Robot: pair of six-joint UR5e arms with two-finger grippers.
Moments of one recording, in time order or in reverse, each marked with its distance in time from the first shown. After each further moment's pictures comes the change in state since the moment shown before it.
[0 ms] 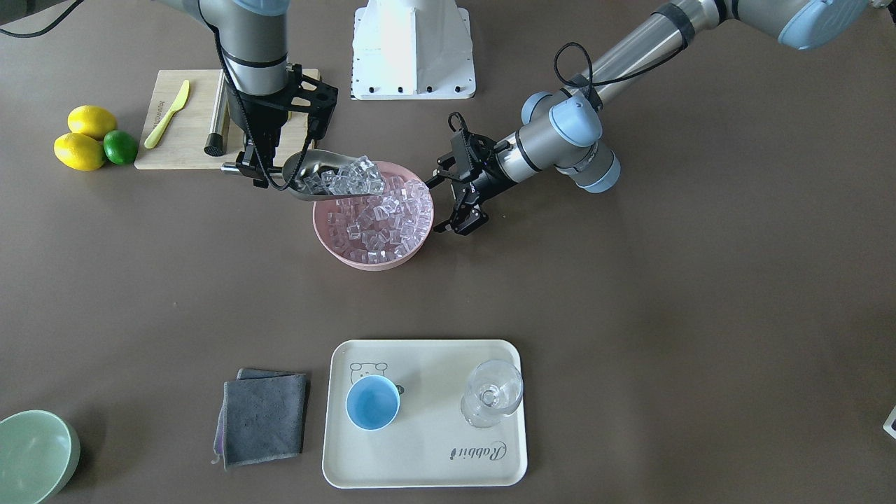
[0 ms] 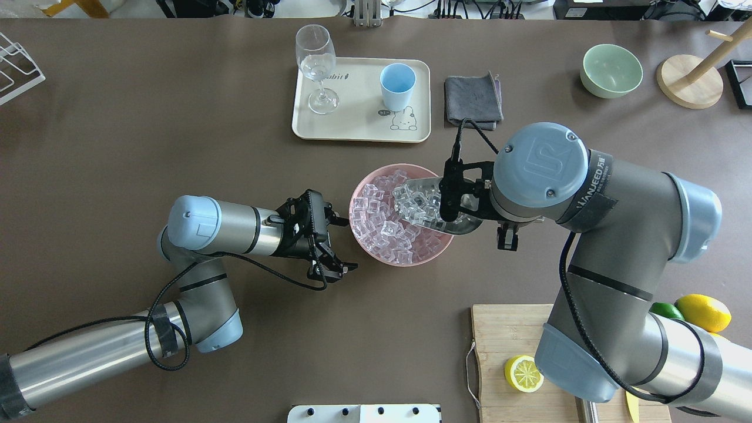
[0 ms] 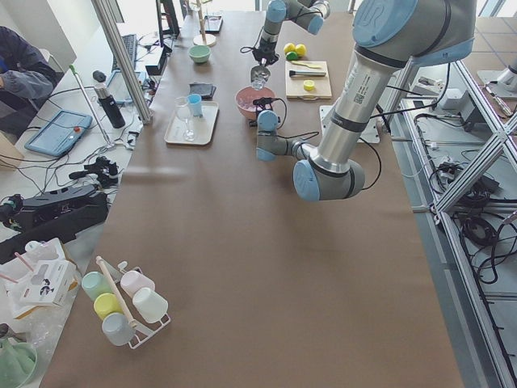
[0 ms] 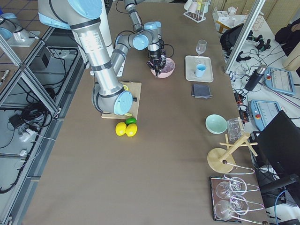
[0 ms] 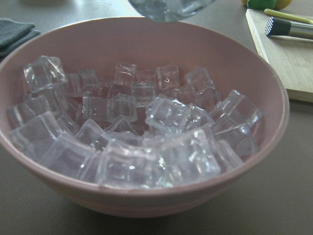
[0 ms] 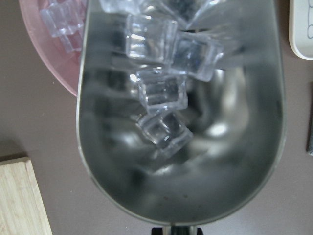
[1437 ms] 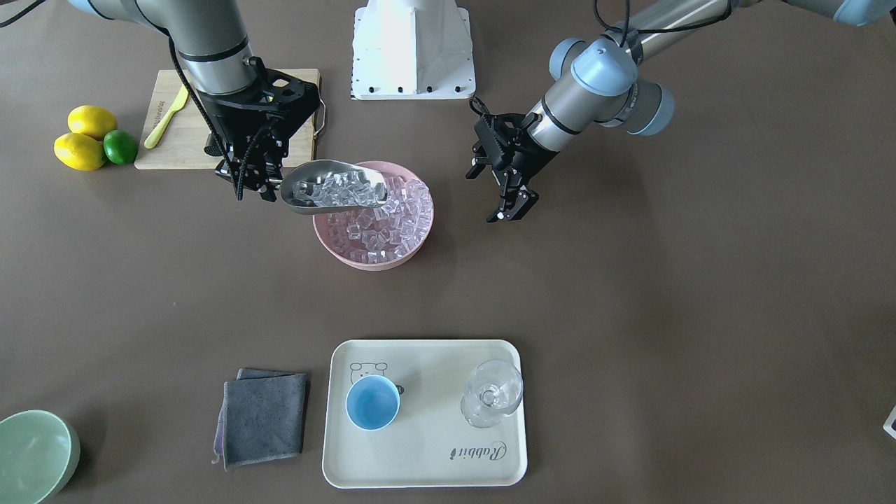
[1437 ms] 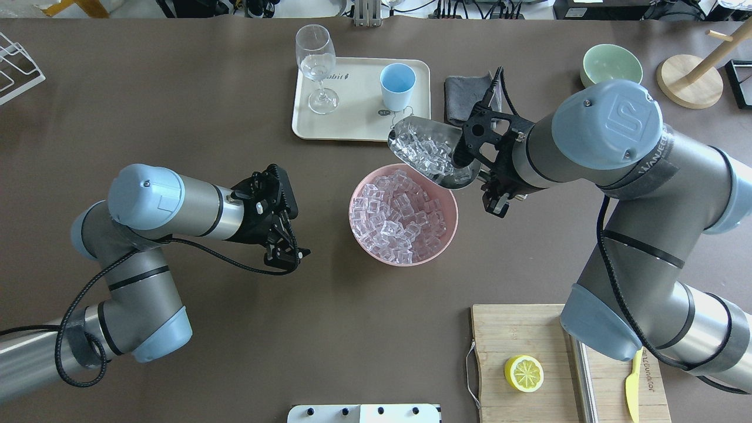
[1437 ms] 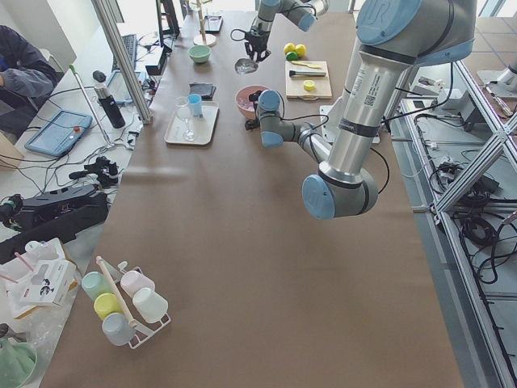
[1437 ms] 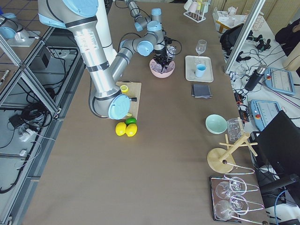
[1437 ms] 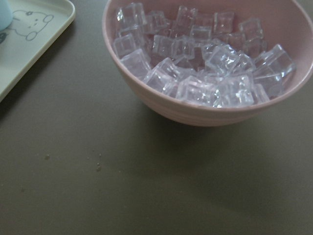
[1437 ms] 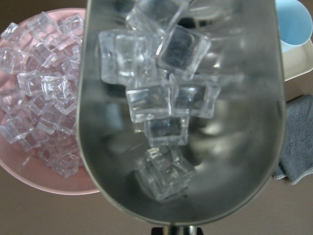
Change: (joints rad) left arm -0.066 0.179 -0.437 0.605 0.010 0.006; right arm 0.104 -0.062 -0.009 0.330 0.114 0.232
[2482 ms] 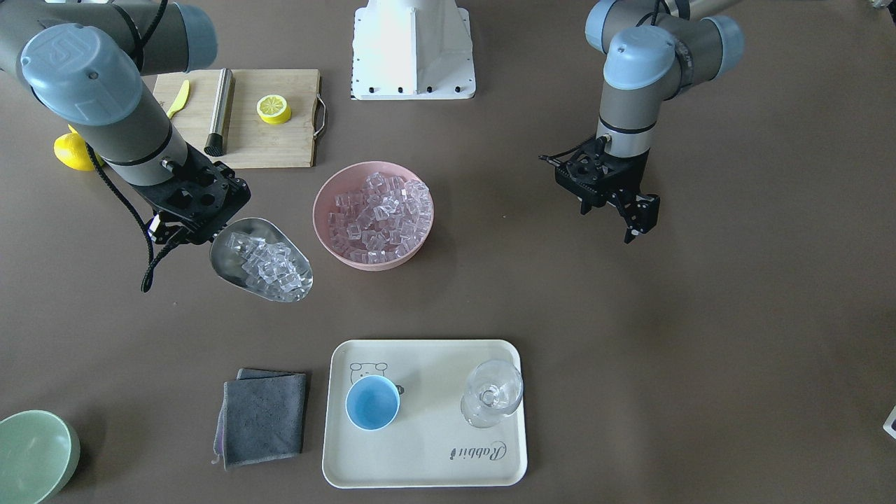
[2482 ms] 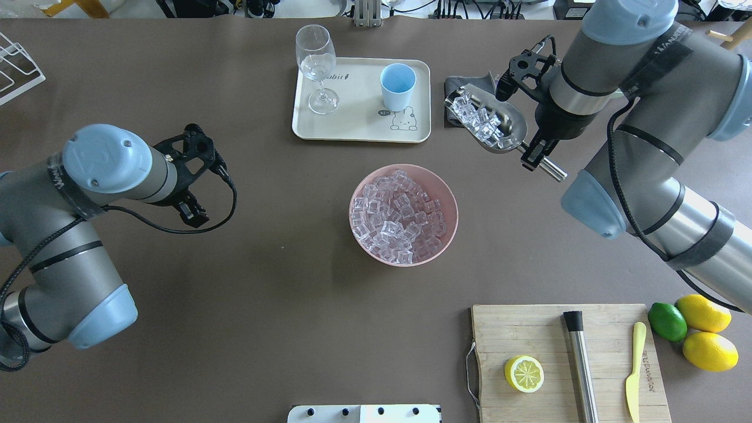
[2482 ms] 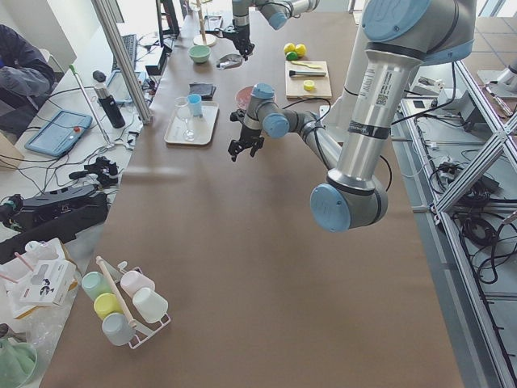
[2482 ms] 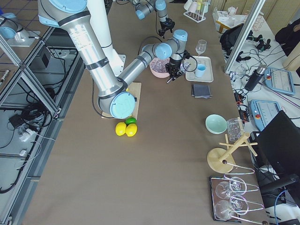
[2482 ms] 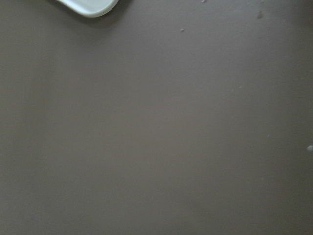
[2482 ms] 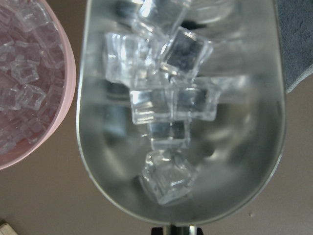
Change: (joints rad) left arm -0.122 0.102 -0.220 0.711 0.230 0.002; right arm 0.230 0.080 -0.236 -0.173 0.356 -0.013
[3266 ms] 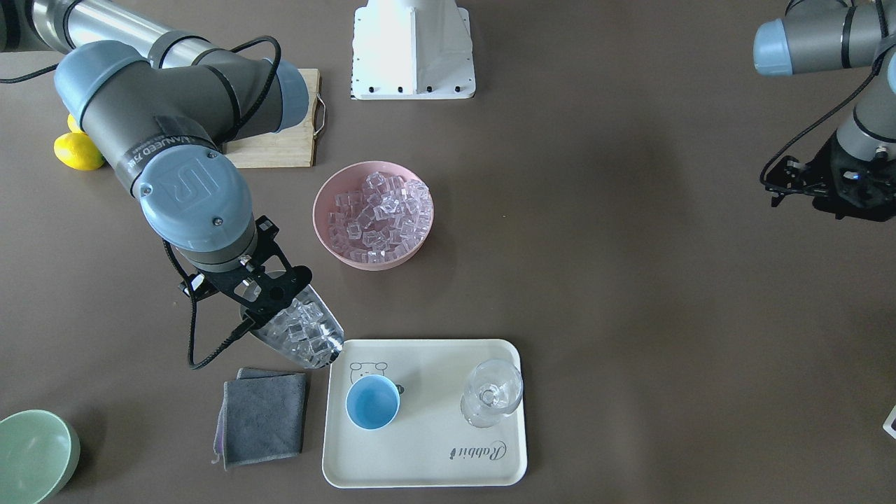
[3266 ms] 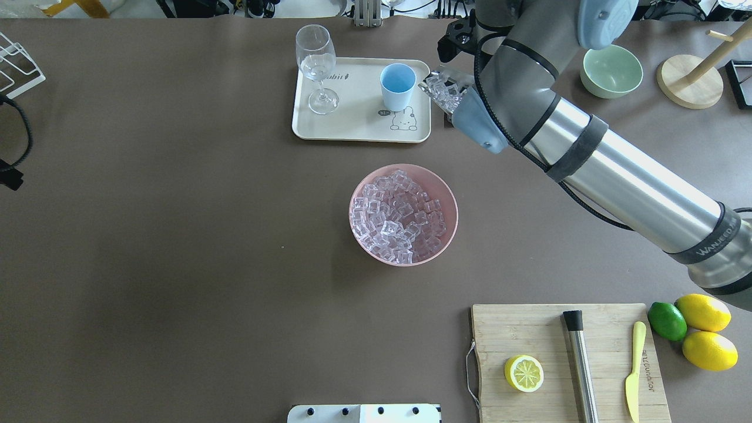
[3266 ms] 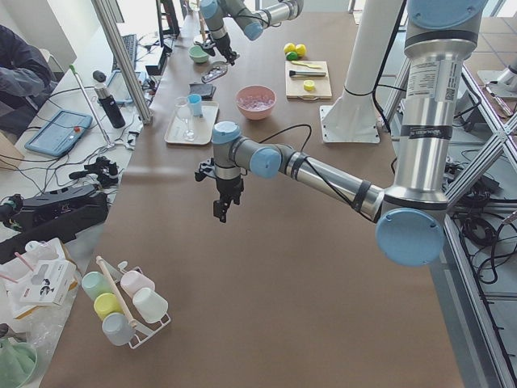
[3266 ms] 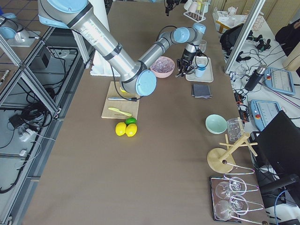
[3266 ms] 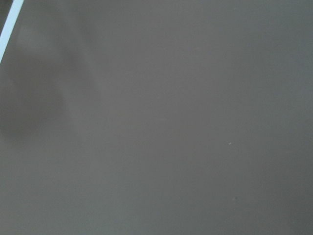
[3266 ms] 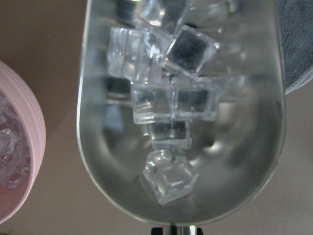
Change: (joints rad) left arm -0.472 0.272 0.014 0.077 -0.383 -0.001; right arm 0.013 0.371 -0.396 -0.305 -0.044 -0.112
